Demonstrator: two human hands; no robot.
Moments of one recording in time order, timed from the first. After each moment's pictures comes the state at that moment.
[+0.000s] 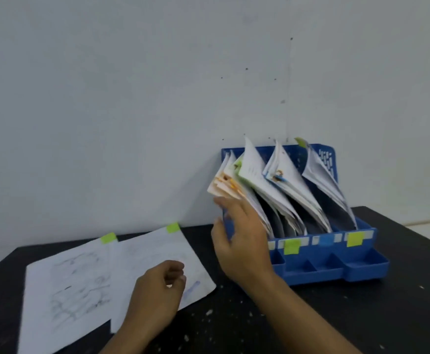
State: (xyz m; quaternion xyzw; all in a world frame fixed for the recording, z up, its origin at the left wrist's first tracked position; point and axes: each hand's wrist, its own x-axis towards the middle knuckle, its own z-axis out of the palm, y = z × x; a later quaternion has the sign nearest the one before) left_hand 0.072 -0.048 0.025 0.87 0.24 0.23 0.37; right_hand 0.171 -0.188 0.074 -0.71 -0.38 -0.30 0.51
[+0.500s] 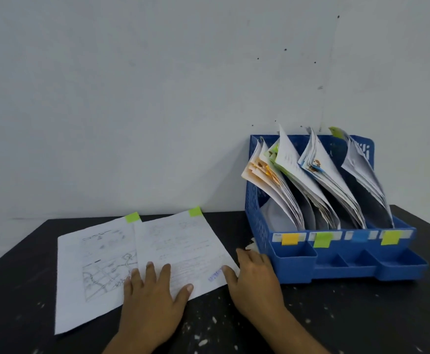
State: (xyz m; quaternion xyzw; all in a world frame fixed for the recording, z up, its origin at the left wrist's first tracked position) left_hand 0.041 -0.001 -0.026 0.94 0.32 0.06 0.07; right_hand 0.152 -0.164 -0.006 -0.94 -0.27 -0.04 0.20
